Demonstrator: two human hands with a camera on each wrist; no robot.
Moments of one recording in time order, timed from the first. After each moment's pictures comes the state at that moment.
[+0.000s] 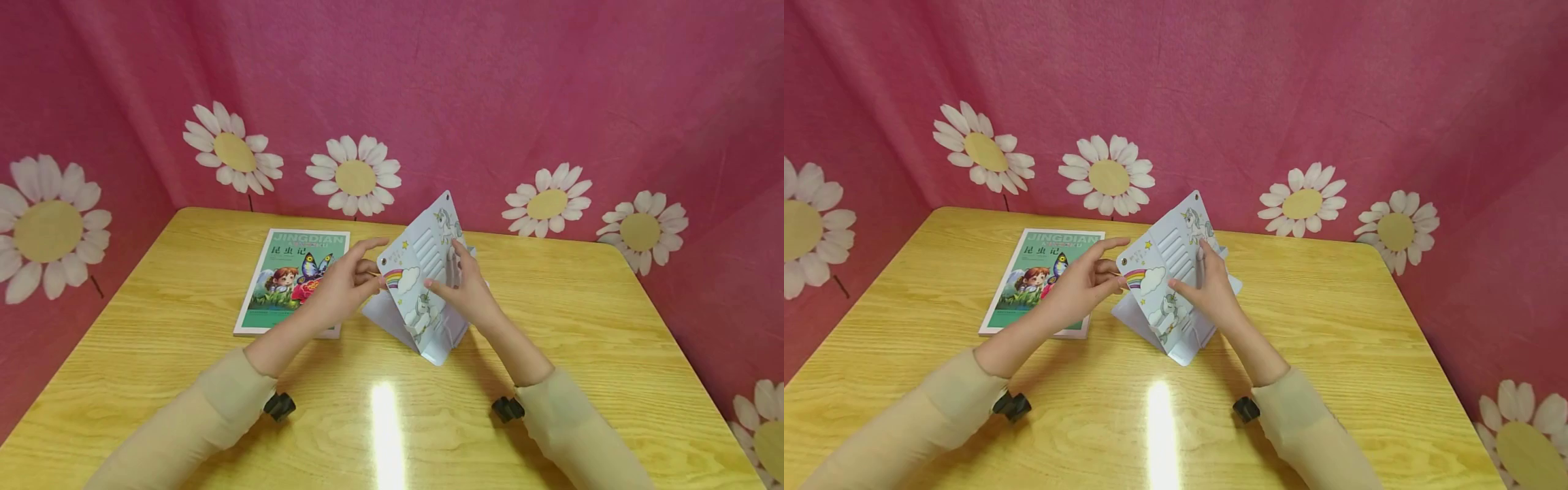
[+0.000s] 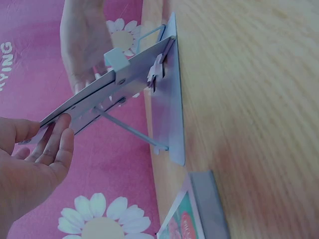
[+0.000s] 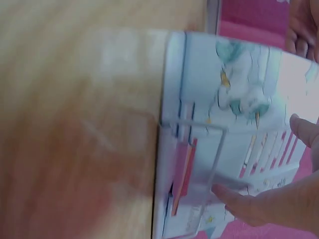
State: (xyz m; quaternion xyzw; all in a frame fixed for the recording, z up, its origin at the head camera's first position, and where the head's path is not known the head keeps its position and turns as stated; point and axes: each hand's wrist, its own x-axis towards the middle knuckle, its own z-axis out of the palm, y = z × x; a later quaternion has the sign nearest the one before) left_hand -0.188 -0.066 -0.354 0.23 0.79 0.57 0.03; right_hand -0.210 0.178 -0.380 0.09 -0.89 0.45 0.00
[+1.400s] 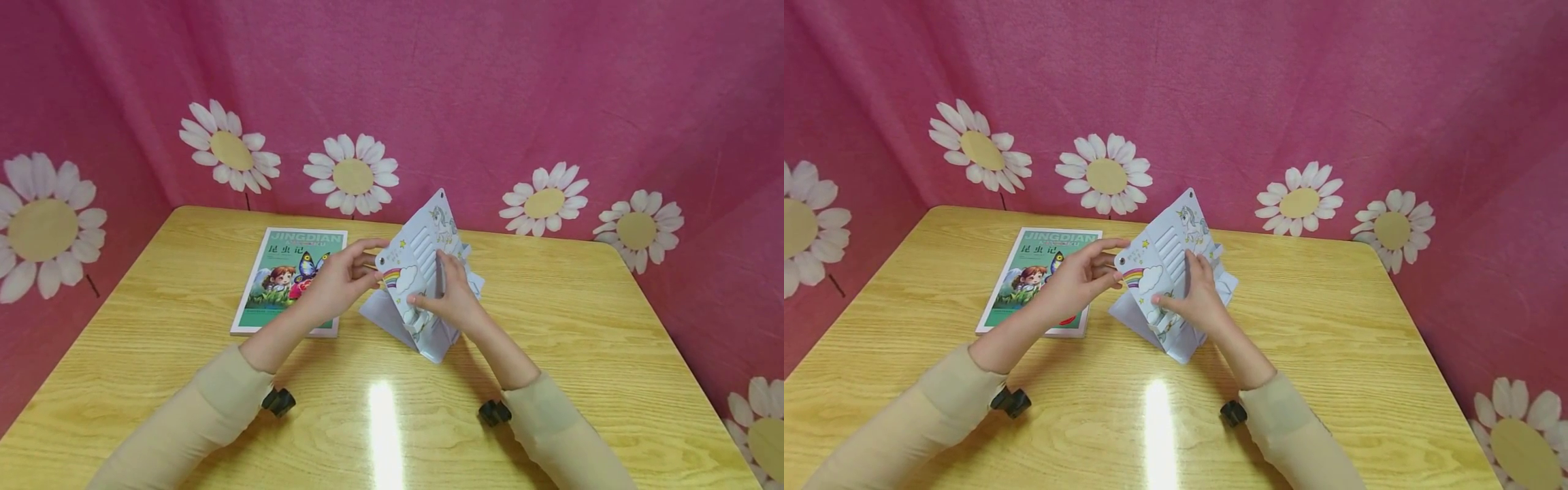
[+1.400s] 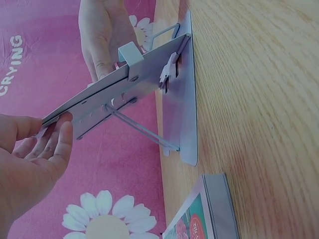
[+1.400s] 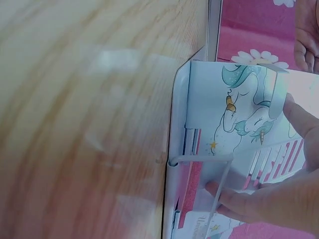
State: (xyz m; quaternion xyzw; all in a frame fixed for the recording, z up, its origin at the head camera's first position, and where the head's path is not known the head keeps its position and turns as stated) left_hand -0.192 -0.066 -0.351 0.24 0.77 0.59 0.04; right_hand -0.201 0.164 -0.390 0.09 -0.92 0.38 -0.04
